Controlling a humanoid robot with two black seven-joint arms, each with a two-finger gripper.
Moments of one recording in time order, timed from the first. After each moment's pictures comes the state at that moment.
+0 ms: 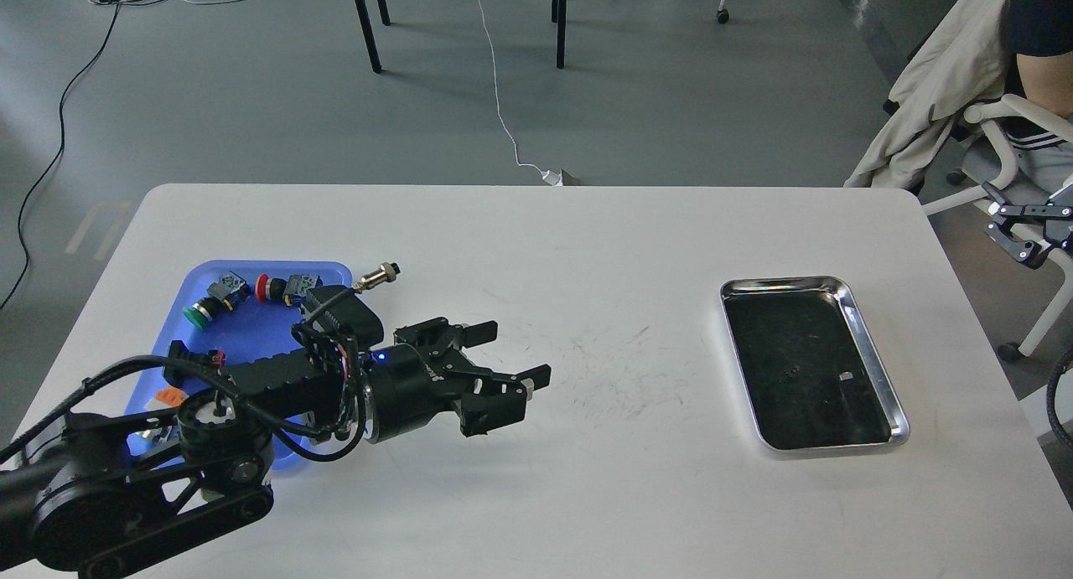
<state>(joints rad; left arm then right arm) -0.54 0.55 -0.37 -1.61 1.95 -0.03 -0.06 0.64 -0.83 0.45 0.77 0.48 0.49 0.18</state>
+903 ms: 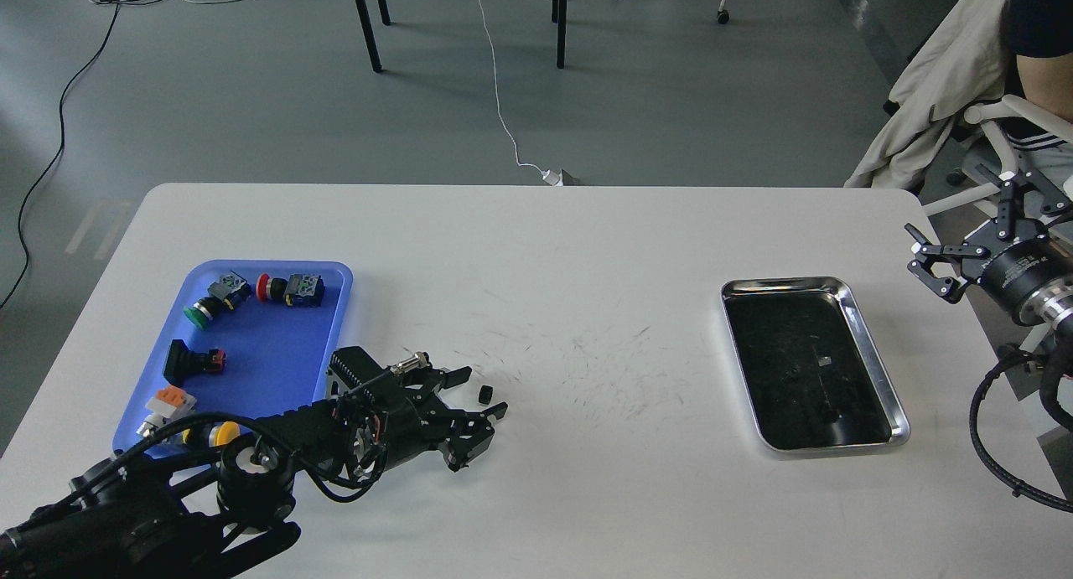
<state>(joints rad) -0.44 0.42 -0.36 -1.29 2.18 0.05 -0.08 0.61 -0.76 0.44 0.79 0.47 0.49 0.19</state>
